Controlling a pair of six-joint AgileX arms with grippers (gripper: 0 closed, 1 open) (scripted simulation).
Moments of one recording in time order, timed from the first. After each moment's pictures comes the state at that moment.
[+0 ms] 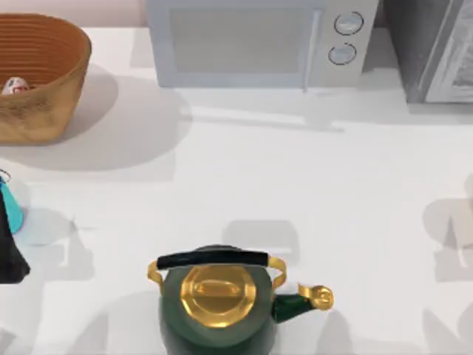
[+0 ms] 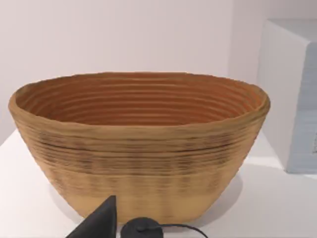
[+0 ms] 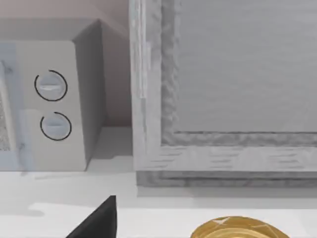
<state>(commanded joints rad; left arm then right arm) 0.00 0.00 0.00 0.00 0.00 0.00 0.00 0.00 0.00 0.00 0.00 0.00</state>
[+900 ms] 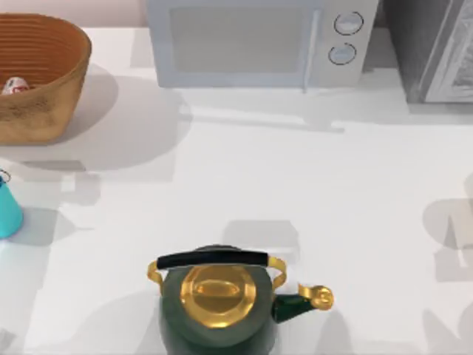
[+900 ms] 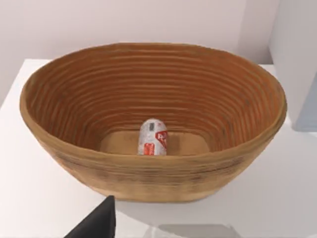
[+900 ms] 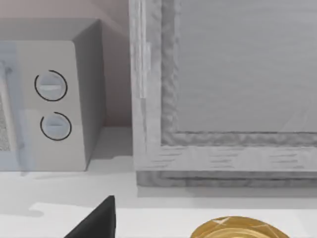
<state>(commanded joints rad) 0.04 0.76 0.78 -0.42 0.02 0.01 0.00 0.00 0.00 0.00 0.00 0.00</state>
